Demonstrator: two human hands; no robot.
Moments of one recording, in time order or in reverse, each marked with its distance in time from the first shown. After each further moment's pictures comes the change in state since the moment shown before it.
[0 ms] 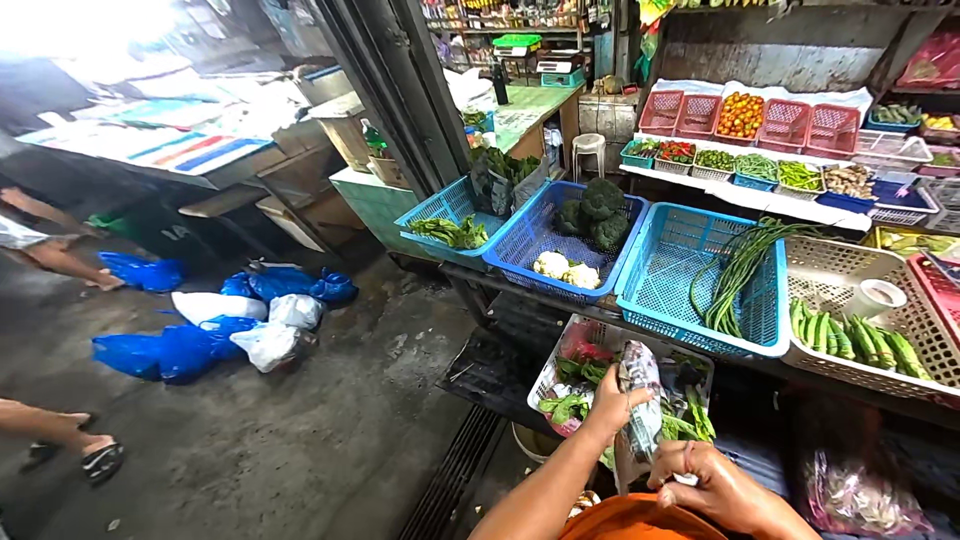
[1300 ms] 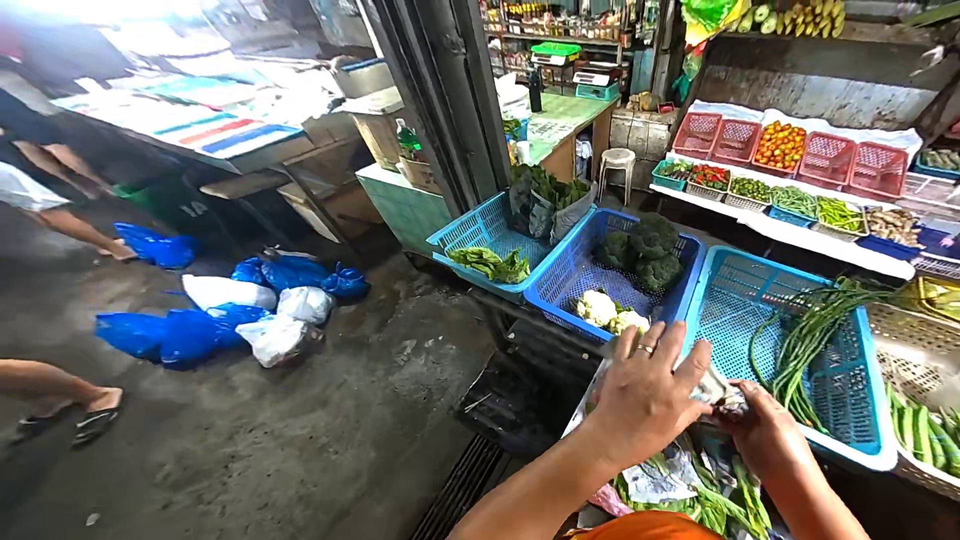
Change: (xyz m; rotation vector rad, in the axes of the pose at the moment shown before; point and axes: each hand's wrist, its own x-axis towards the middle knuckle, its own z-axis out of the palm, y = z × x) left_hand 0.045 0.175 -0.087 1.318 0.162 1.058; right_hand 0.179 0.040 -0.060 0.670 1.014 0.523
